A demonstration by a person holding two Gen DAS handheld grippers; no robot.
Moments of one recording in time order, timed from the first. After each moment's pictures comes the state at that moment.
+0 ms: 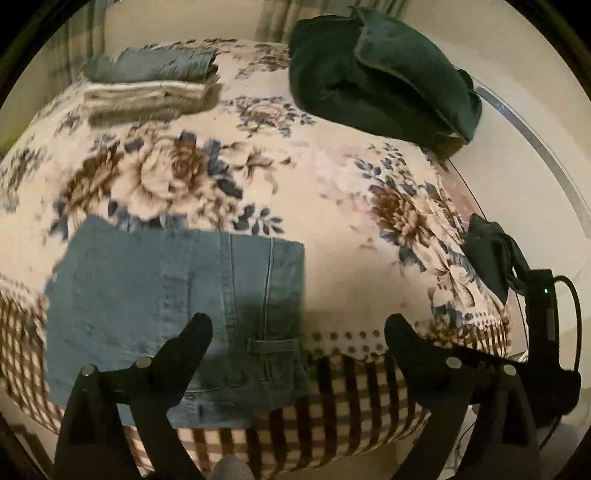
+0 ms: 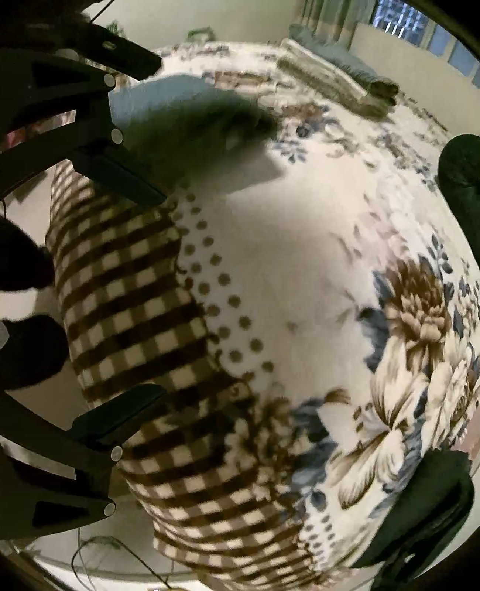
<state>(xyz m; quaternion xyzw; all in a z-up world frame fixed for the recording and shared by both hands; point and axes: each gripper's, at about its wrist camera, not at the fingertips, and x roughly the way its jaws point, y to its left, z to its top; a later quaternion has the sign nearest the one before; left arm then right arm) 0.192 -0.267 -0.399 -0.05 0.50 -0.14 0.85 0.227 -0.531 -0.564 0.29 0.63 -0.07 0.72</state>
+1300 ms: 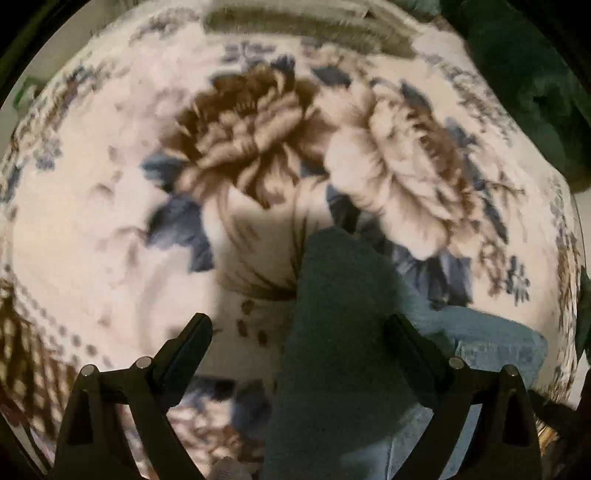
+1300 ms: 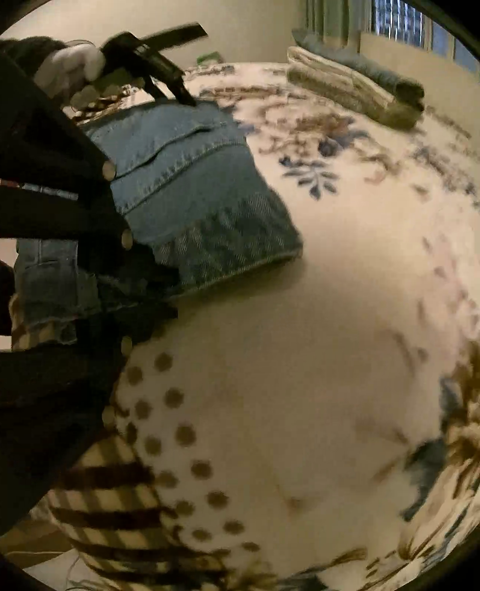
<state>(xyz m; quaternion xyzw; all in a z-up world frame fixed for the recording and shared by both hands) 0.348 -0.051 -0.504 -0.06 0.62 0.00 0.78 0.320 -0.454 -0.635 0.34 0.66 -0.01 0.67</state>
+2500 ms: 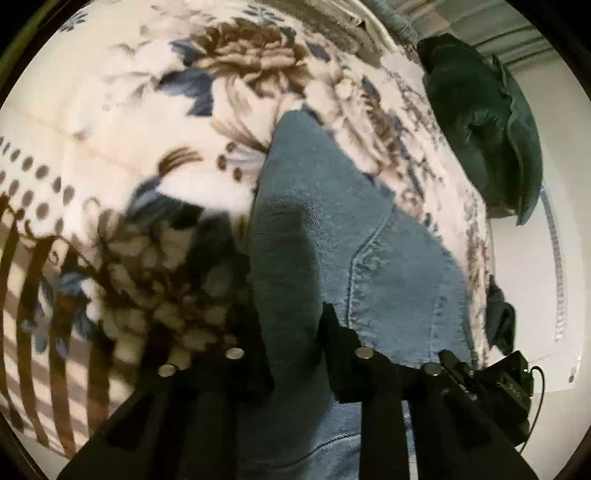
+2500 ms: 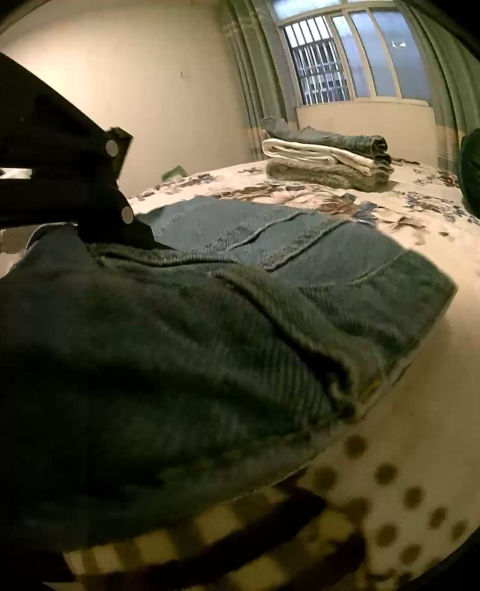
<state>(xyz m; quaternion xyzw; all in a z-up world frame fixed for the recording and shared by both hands) 0.243 -0.022 -0.516 -0.27 0.59 -0.11 0.75 0.271 -0.339 -0.648 0.57 0.53 0.08 0.63</state>
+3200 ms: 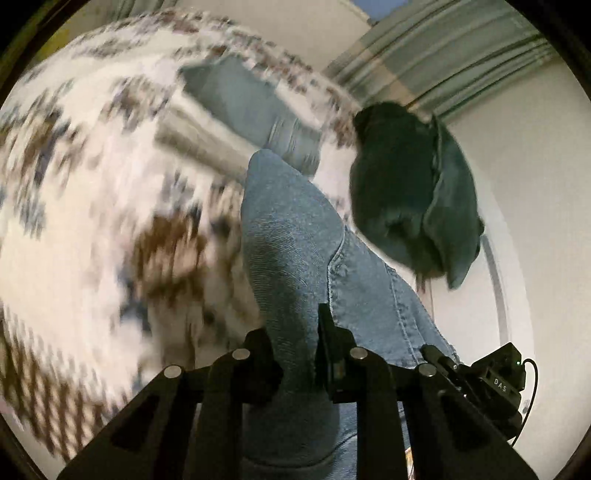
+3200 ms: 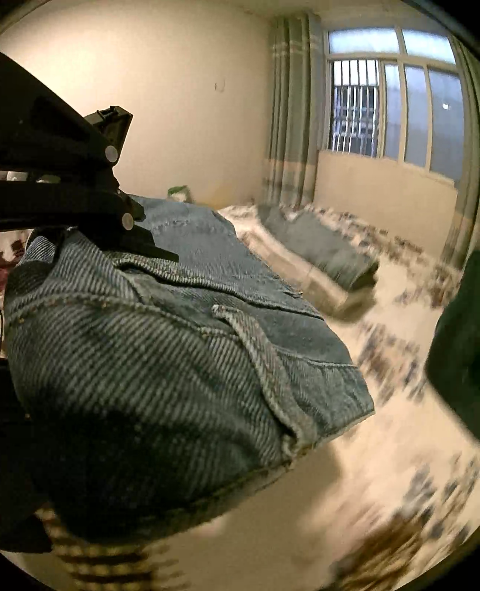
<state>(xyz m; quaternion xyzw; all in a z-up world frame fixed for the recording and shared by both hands) 0.387 0.002 -0.300 -0.28 0.49 -0.15 0.81 0.403 -0.345 -0.411 0.50 0.48 0.14 0.71</state>
